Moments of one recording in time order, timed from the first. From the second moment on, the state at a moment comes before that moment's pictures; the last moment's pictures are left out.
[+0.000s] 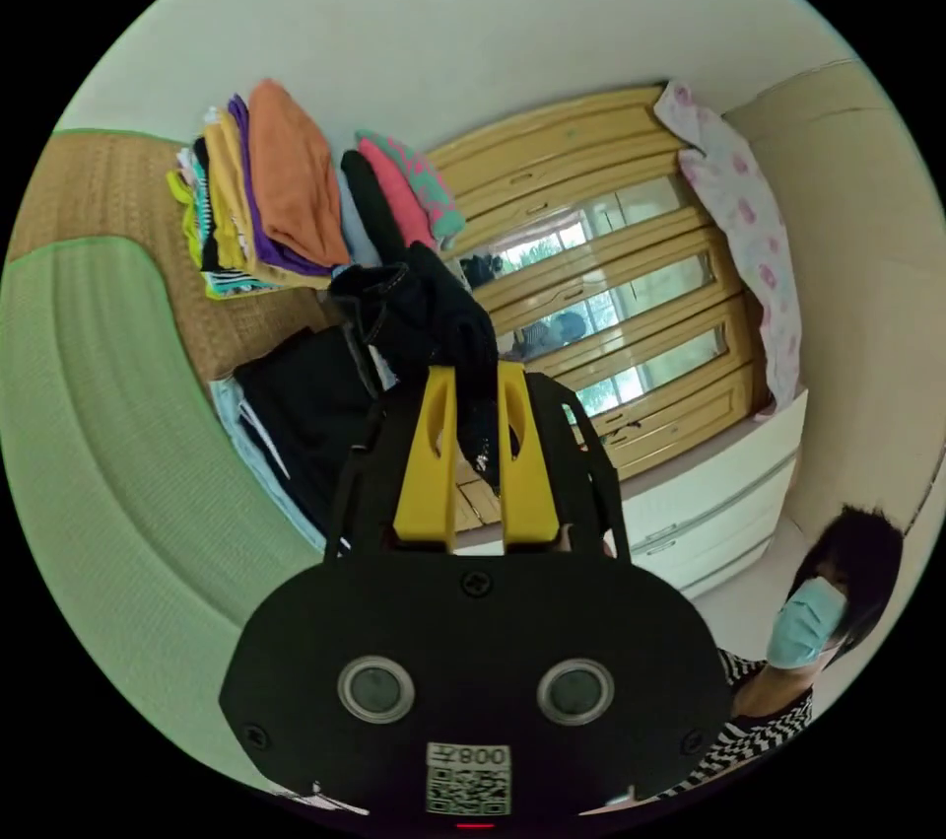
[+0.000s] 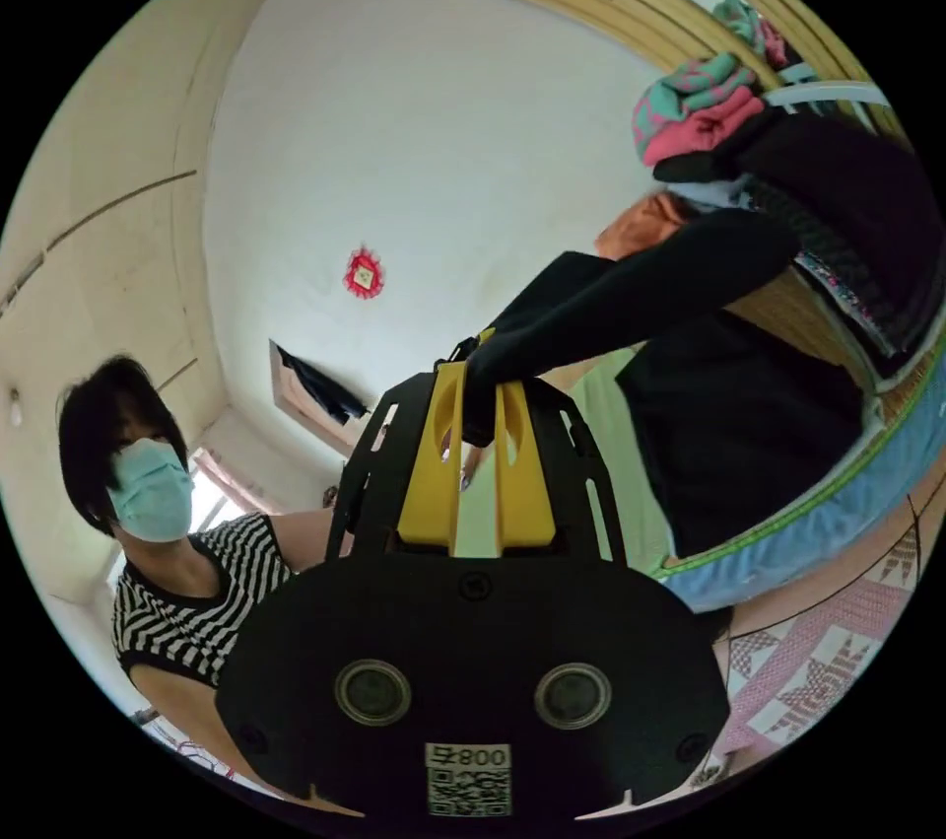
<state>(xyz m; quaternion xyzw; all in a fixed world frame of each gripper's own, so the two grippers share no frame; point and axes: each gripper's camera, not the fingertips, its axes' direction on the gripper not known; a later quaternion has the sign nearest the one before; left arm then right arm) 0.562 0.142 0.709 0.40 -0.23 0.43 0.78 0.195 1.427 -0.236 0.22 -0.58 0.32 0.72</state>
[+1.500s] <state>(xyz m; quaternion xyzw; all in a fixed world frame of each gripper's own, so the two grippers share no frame) 0.876 -0.043 1.052 0.35 -0.67 0.27 0.59 0.130 1.438 -0.001 0.02 -0.33 0.28 0.90</state>
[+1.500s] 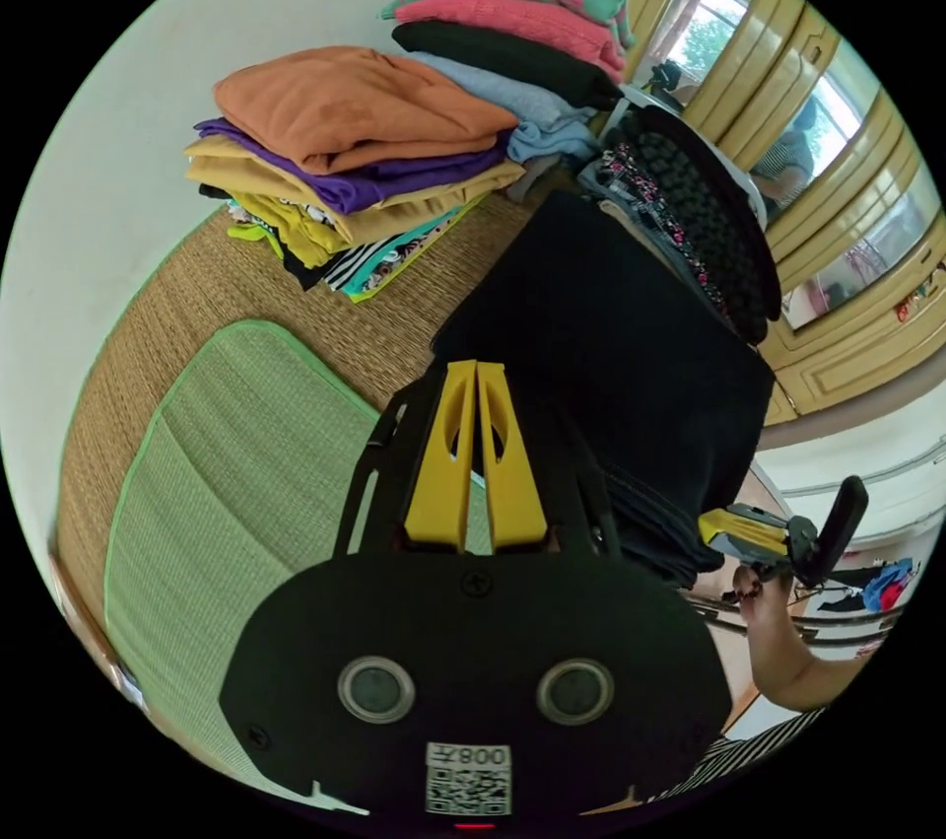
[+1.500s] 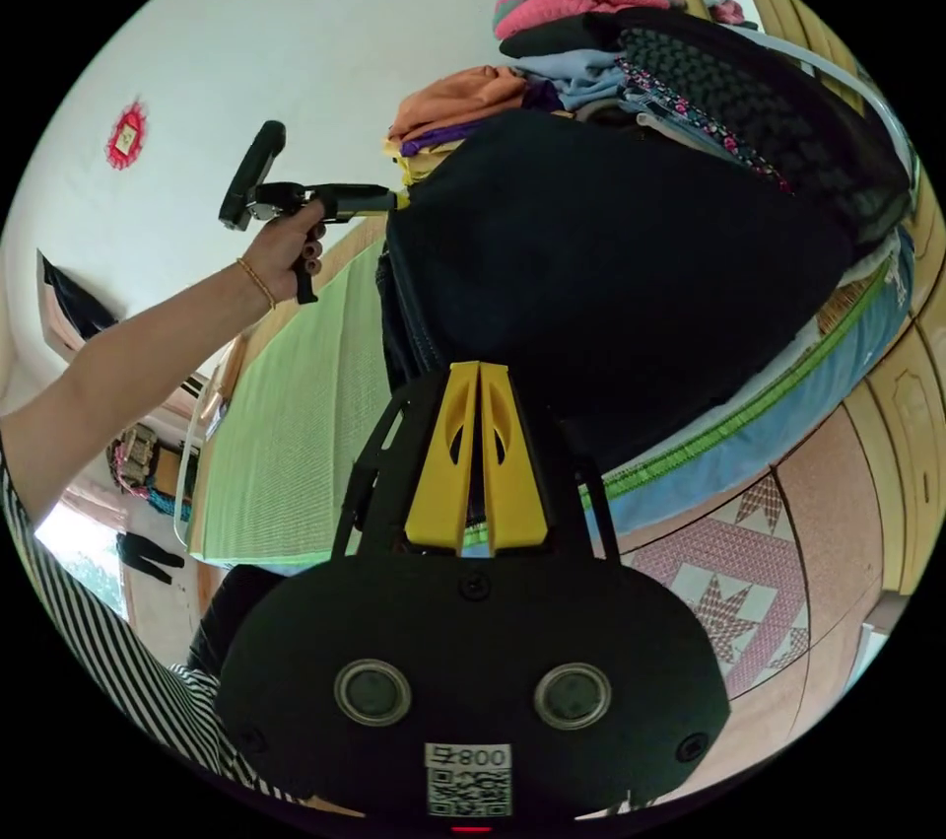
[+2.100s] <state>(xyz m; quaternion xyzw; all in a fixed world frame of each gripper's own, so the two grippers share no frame) 0.886 -0.043 1.101 0.36 -0.66 0.35 0.56 0.074 1.422 -0.020 0.07 -0.26 0.24 0.93</state>
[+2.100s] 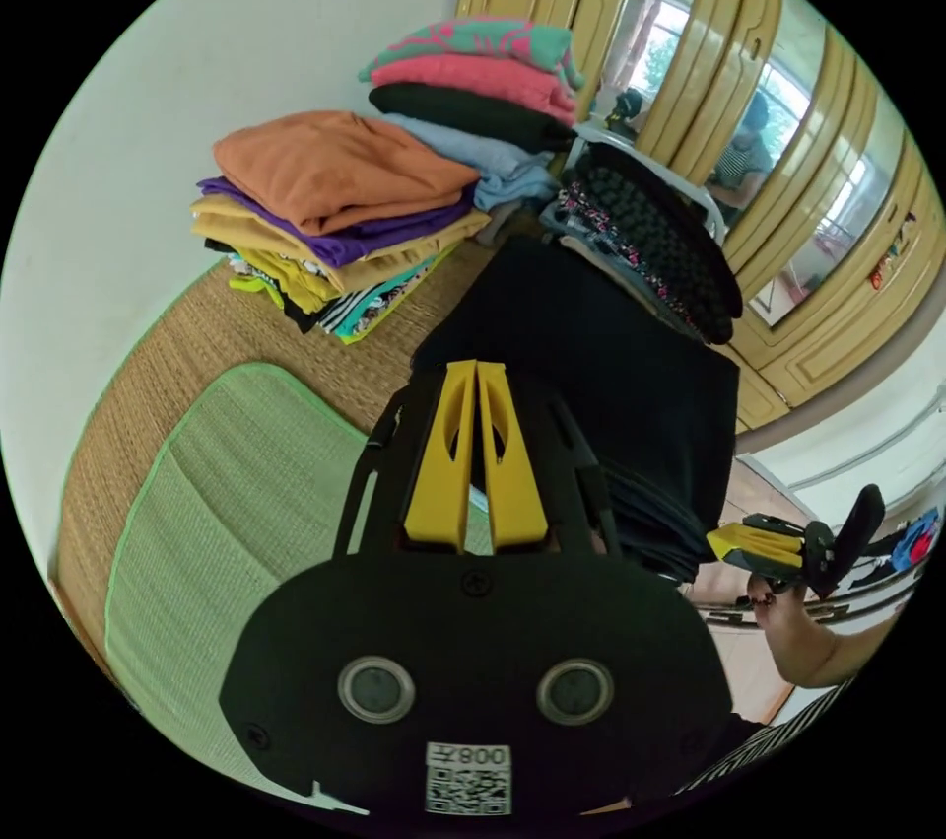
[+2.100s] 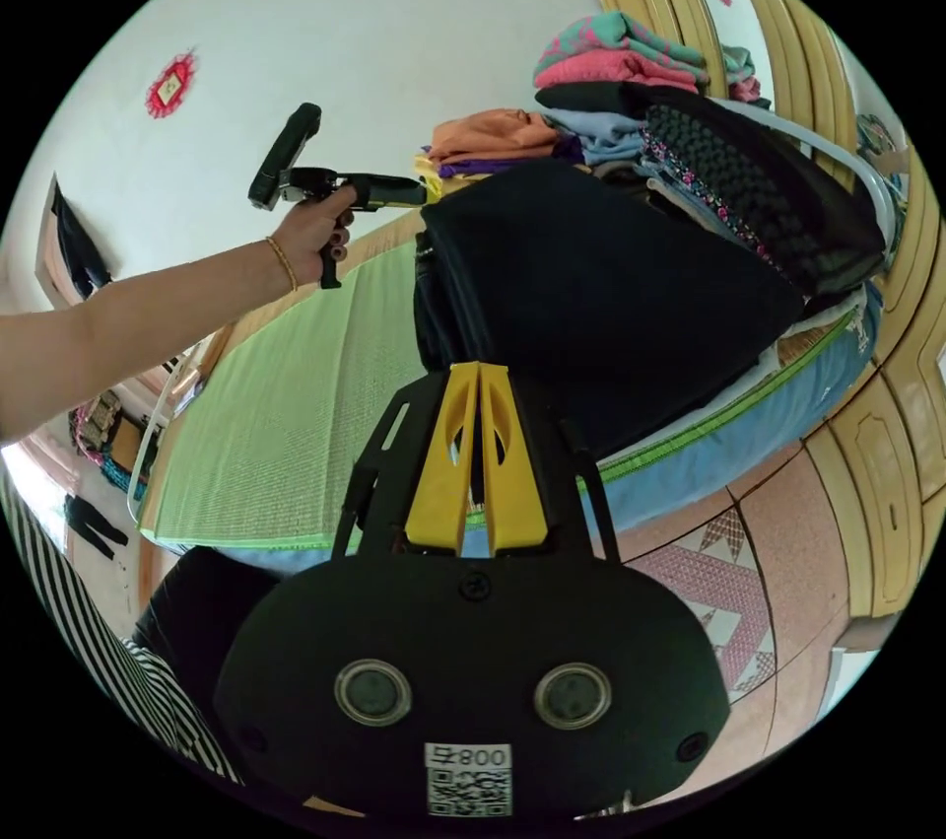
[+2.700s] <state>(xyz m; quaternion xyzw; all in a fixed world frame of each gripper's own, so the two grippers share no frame) 0.810 -0.053 1.080 0.33 -0.53 0.42 0.66 0.045 1.376 0.055 0.06 -0.23 0.21 0.95</state>
